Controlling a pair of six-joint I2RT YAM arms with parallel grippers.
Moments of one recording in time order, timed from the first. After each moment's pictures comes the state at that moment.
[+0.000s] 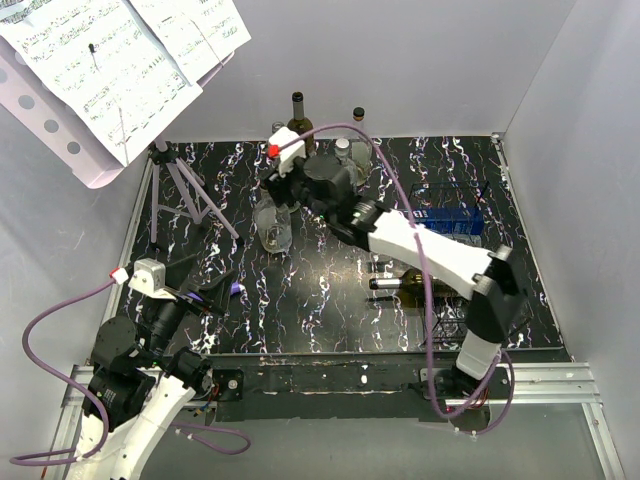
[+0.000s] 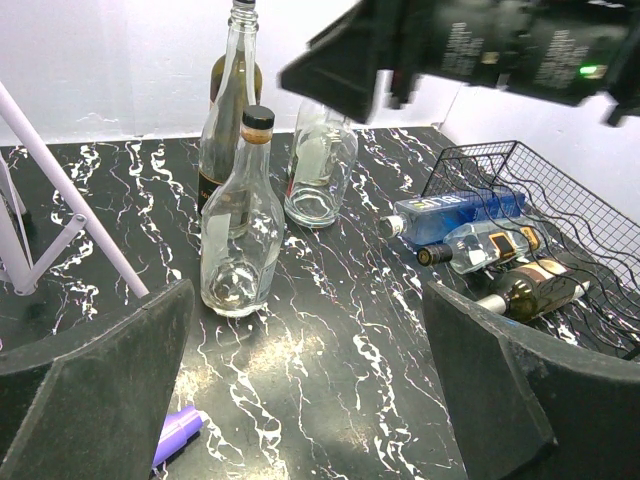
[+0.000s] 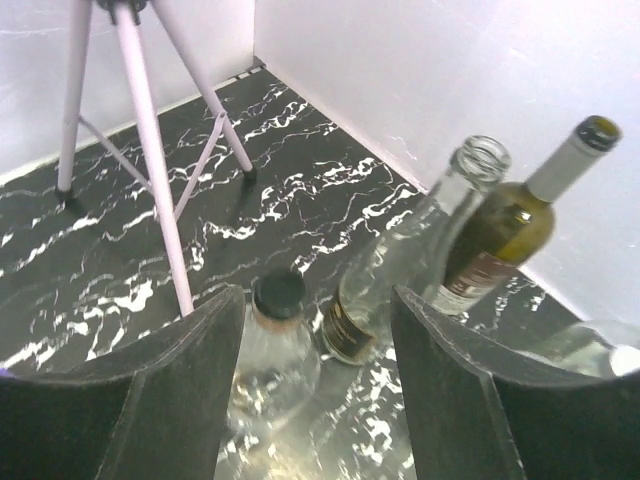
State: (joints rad) left arm -0.48 0.08 0.67 -0.46 -0.05 -0.21; right arm 0.96 1.79 1.62 0.08 0.19 -0.14
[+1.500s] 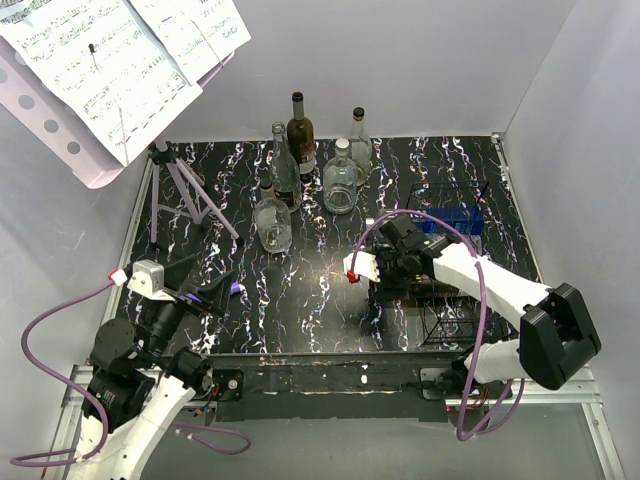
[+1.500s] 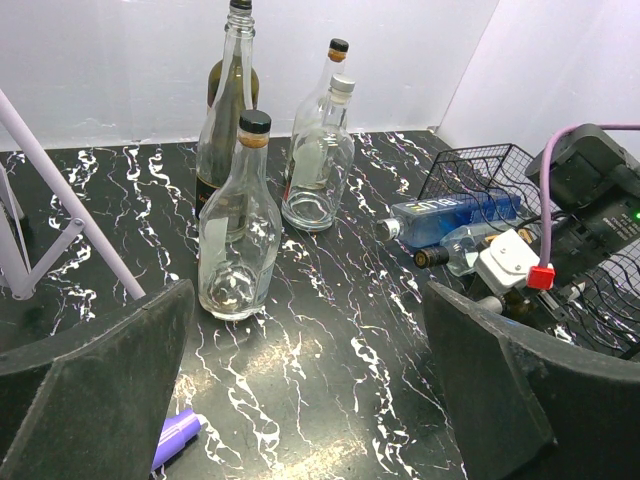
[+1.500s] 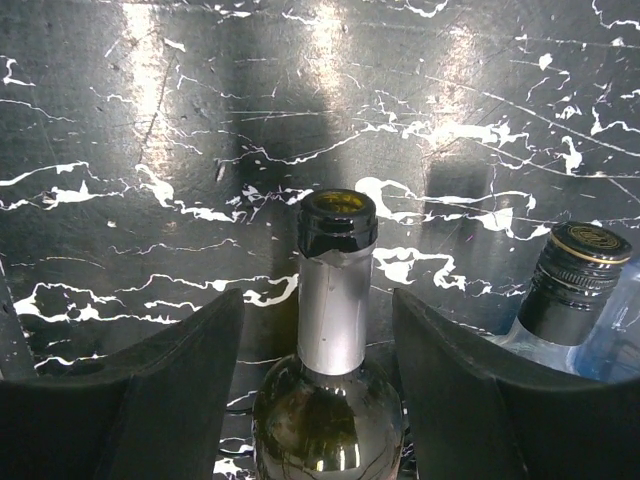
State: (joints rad) left arm -0.48 0.07 0.67 -0.46 -0.04 -0.21; right arm 0.66 1.34 0.91 -0.76 -0.29 -1.01
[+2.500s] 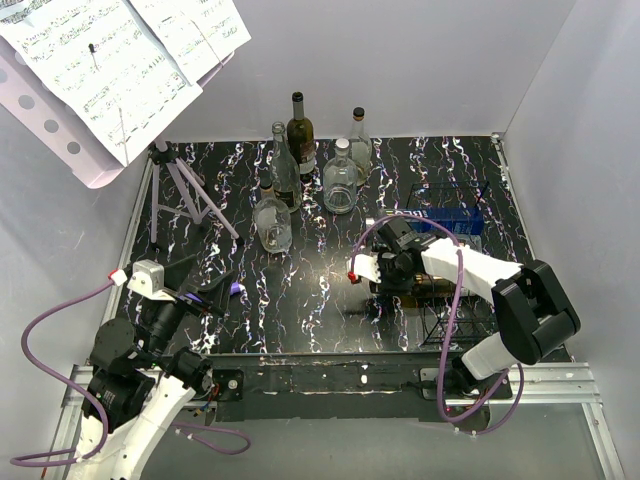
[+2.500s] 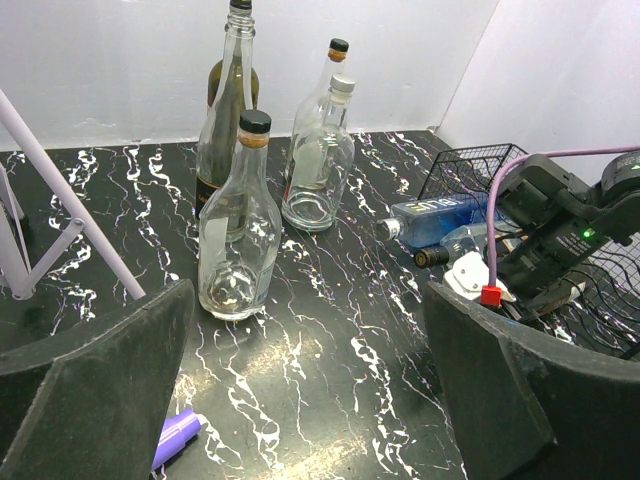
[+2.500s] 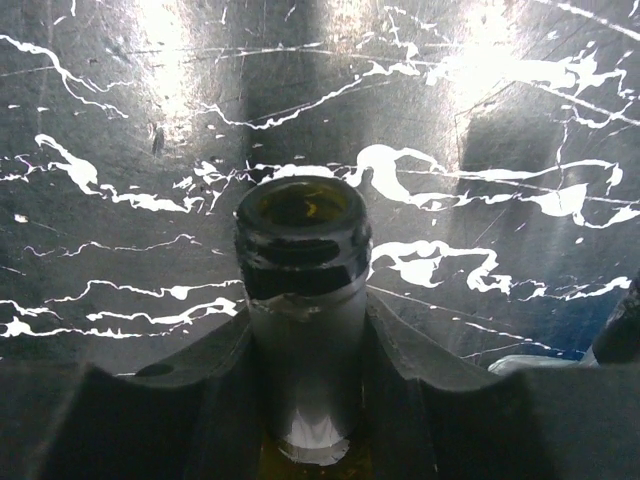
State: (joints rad) left arm -0.48 0.07 0.67 -0.46 -0.04 -0.21; right arm 0.60 1.49 0.86 -0.68 -0.22 -1.03
